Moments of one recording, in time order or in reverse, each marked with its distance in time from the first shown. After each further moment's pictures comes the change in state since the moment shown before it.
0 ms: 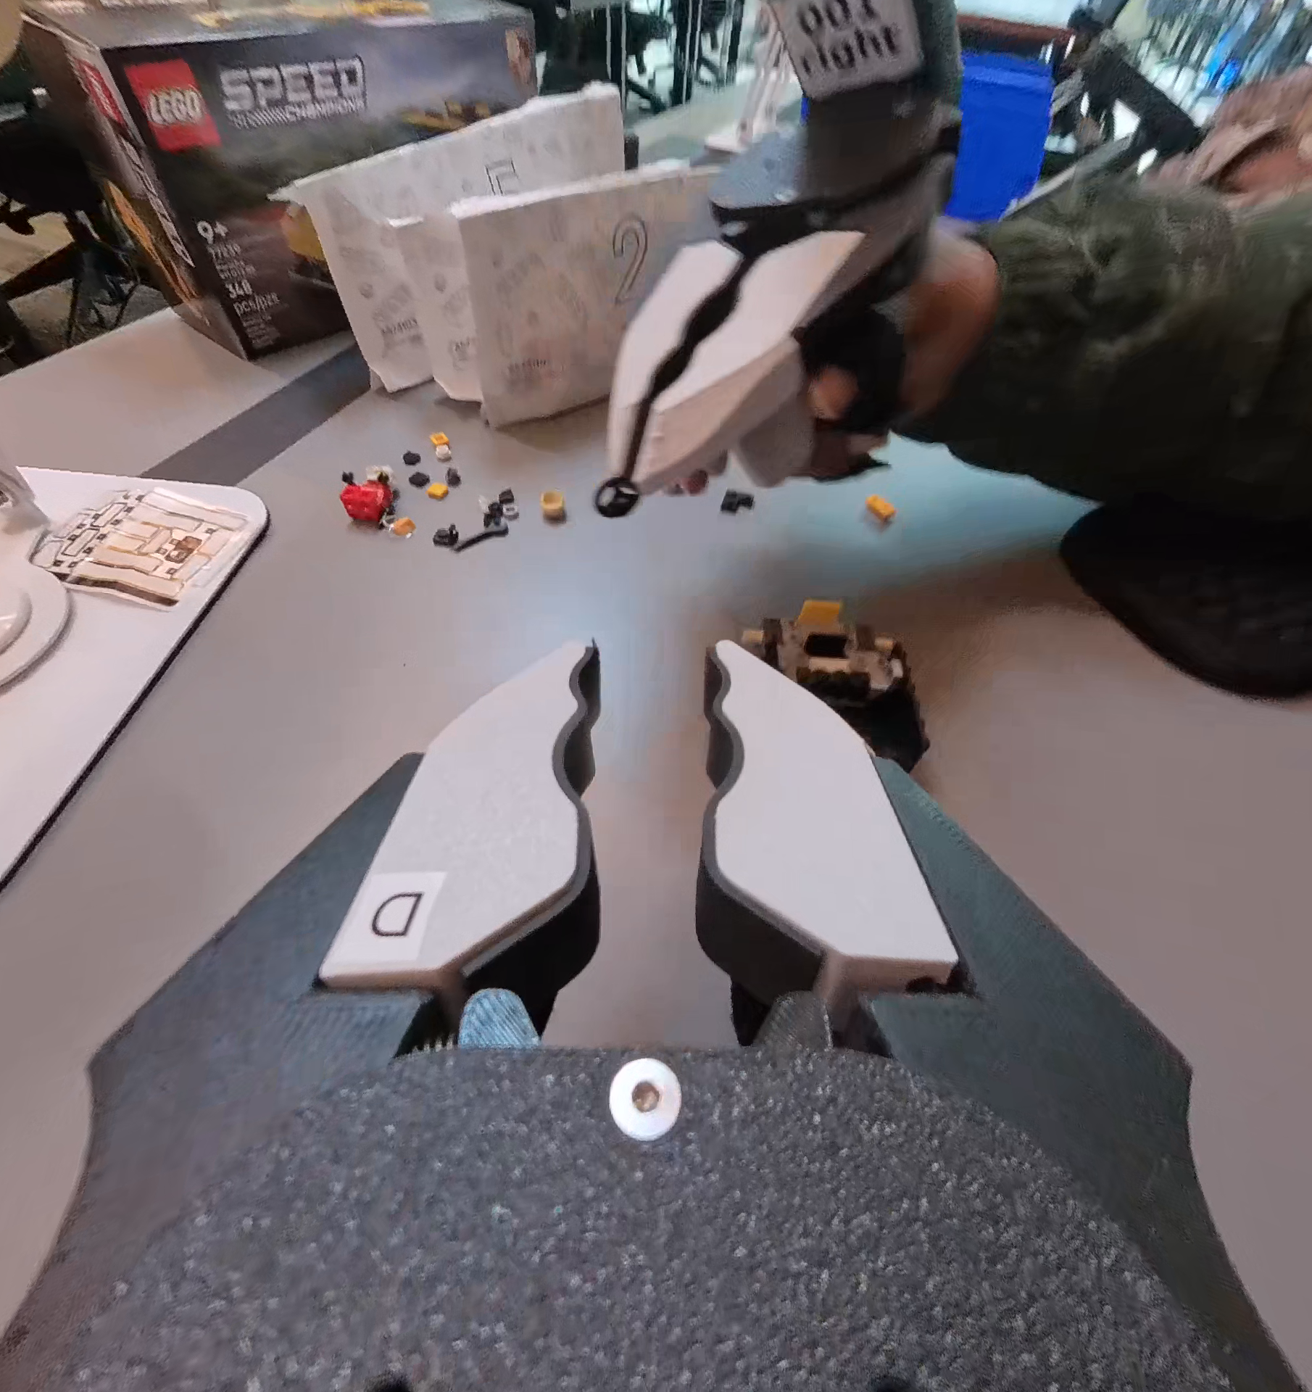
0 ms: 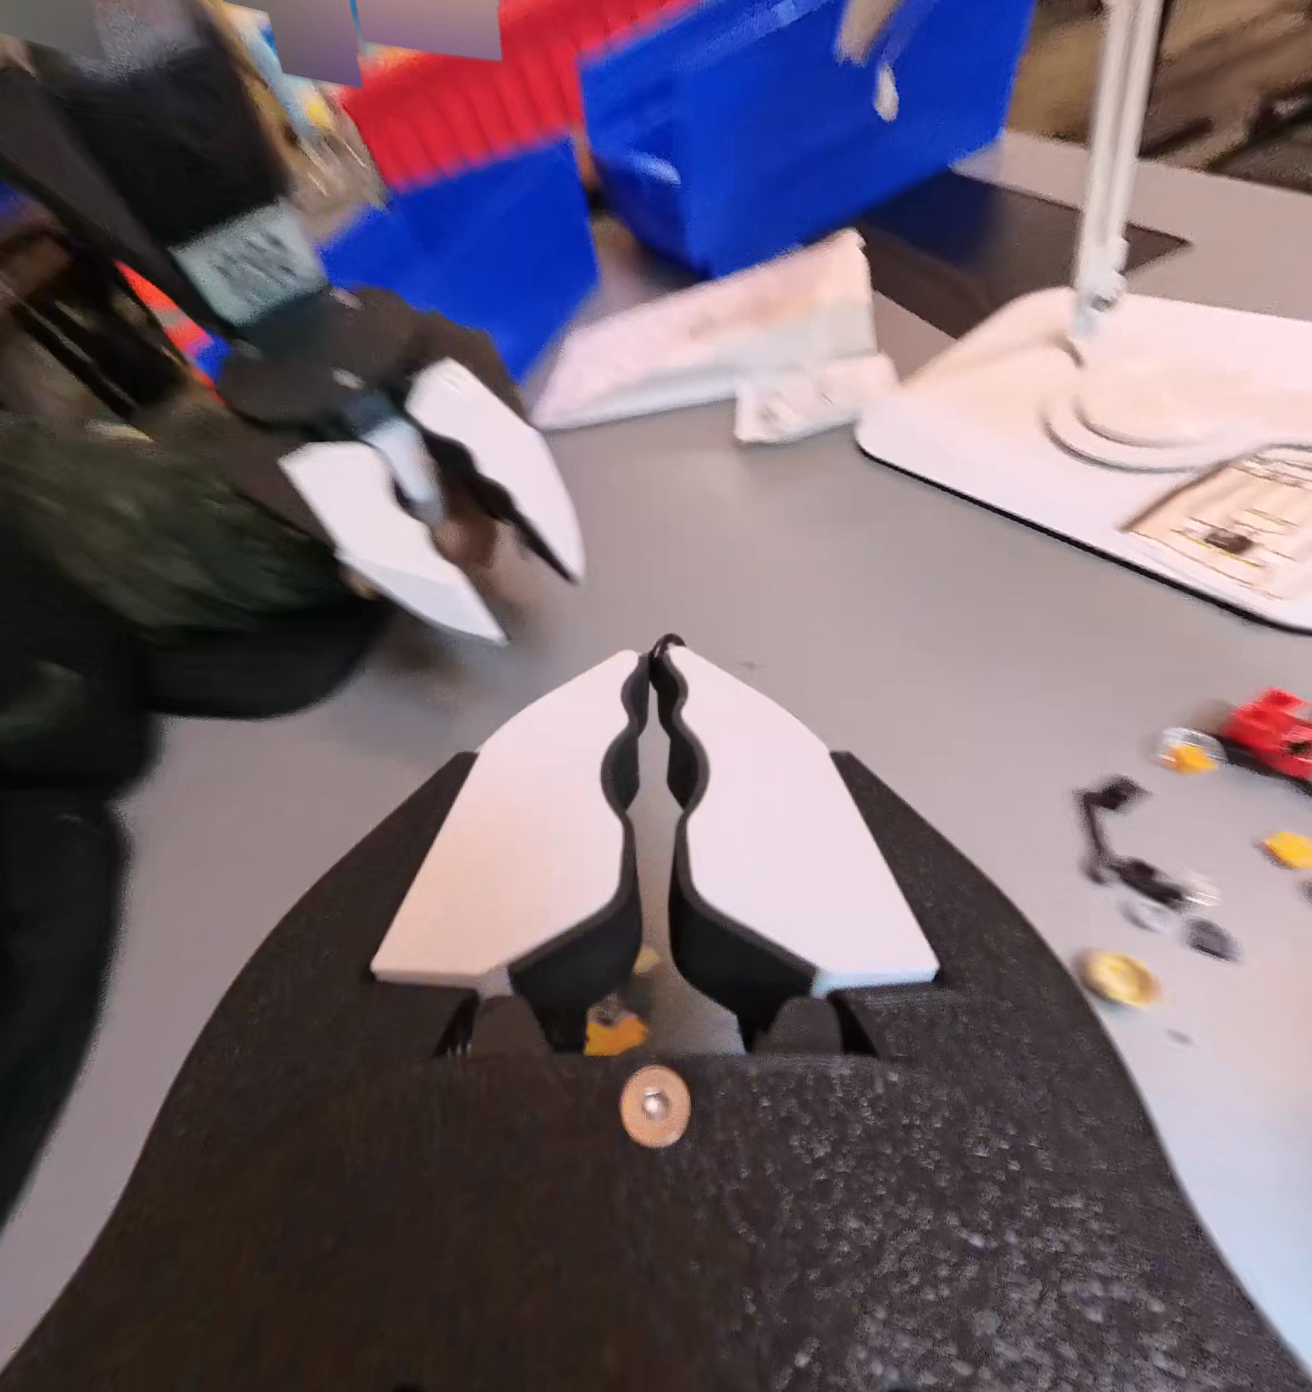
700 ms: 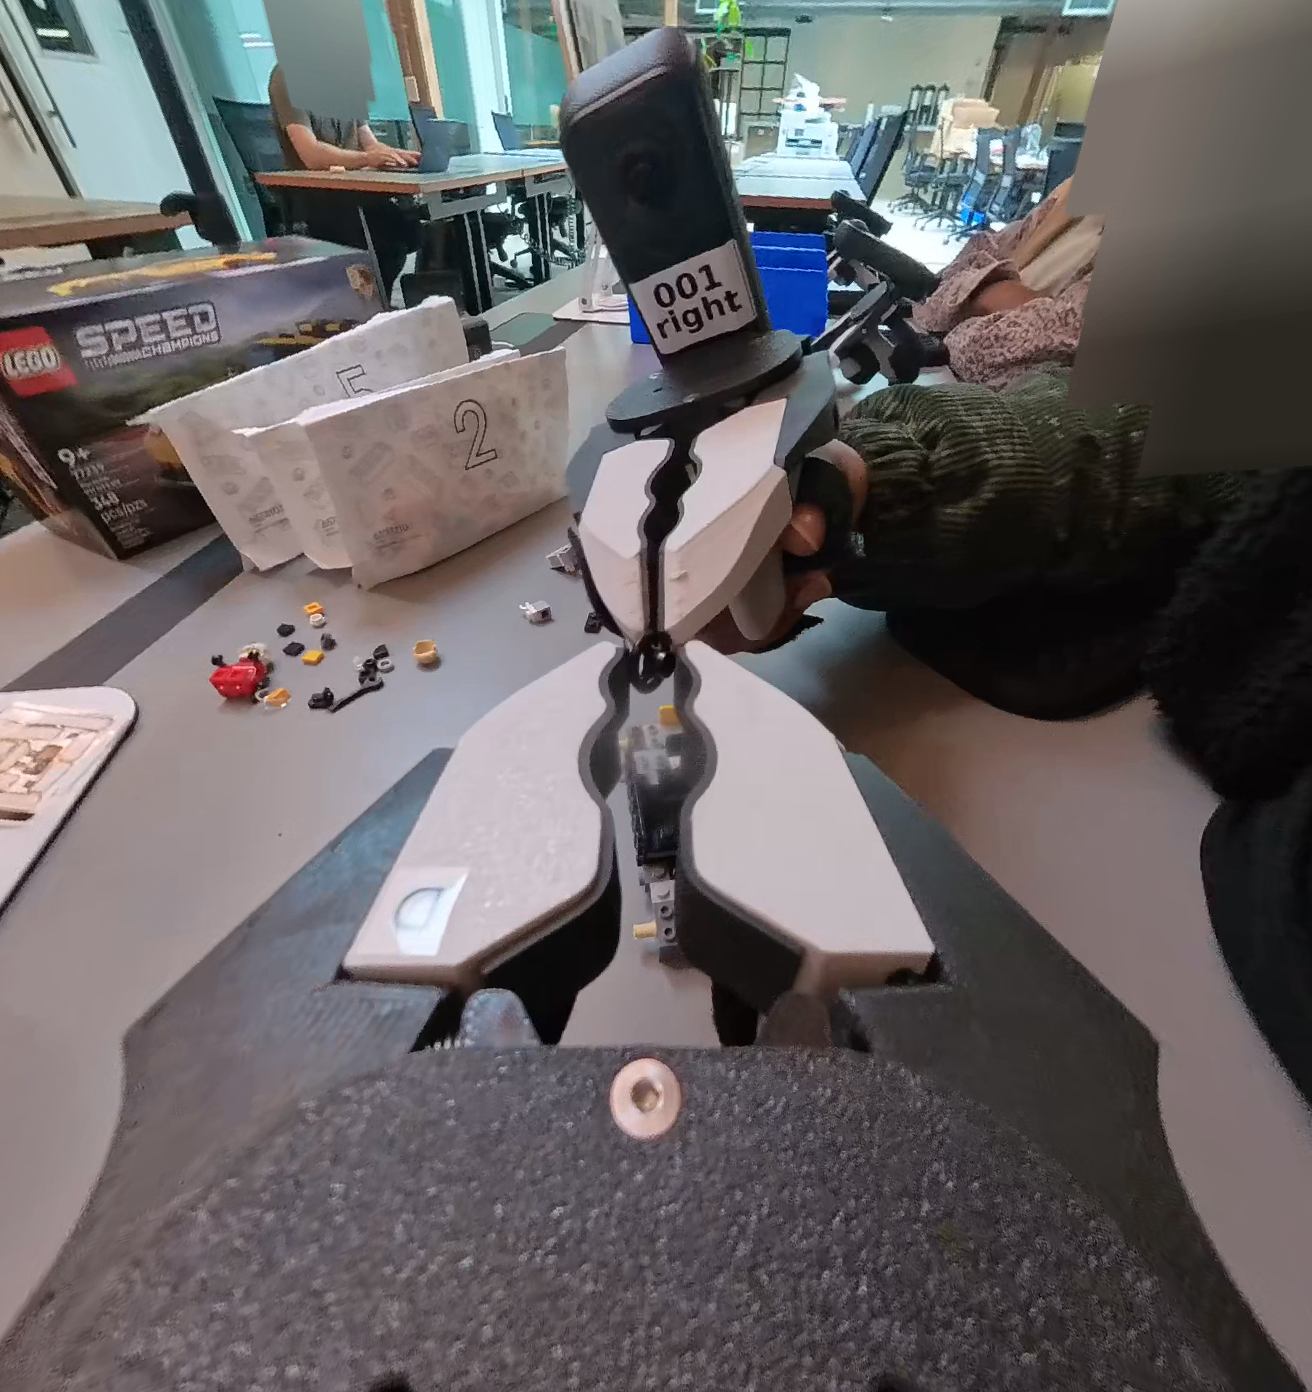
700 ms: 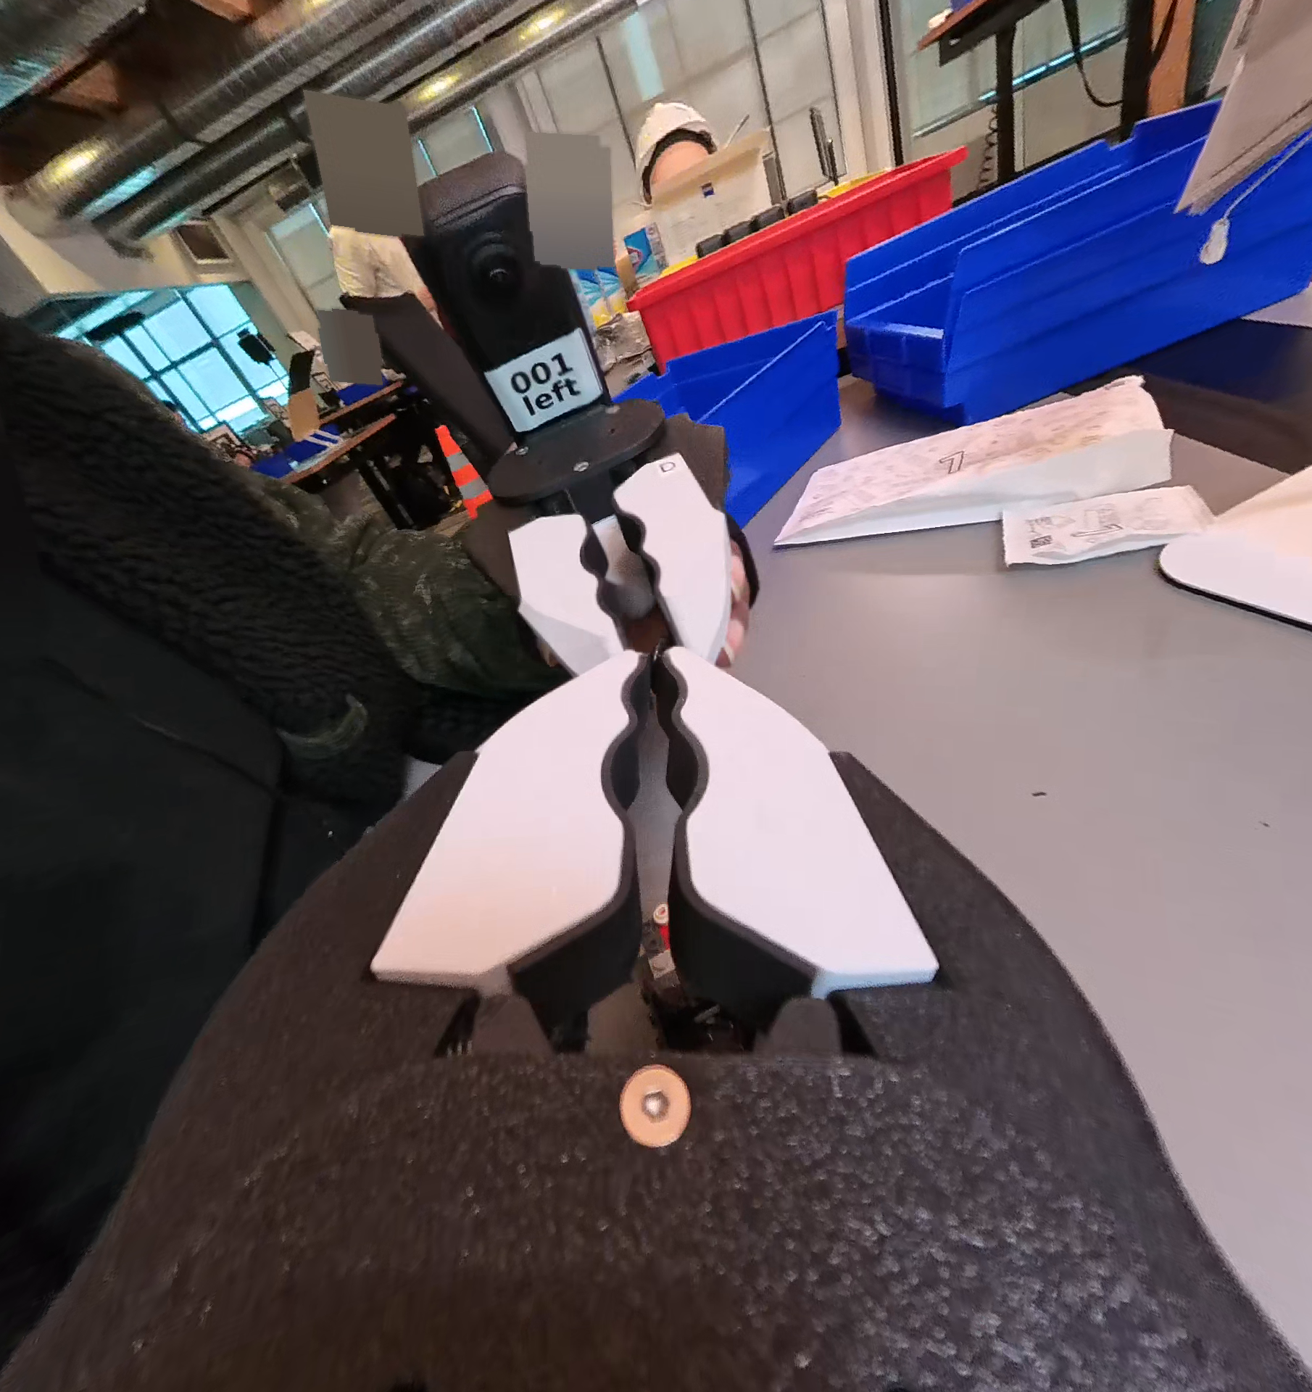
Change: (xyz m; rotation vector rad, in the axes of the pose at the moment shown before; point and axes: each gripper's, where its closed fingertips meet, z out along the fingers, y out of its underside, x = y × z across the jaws) left arm 0.052 -0.034 -0.005 0.159 0.171 0.100; right arm -0.087 -0.015 0.000 0.205 -0.289 0.022
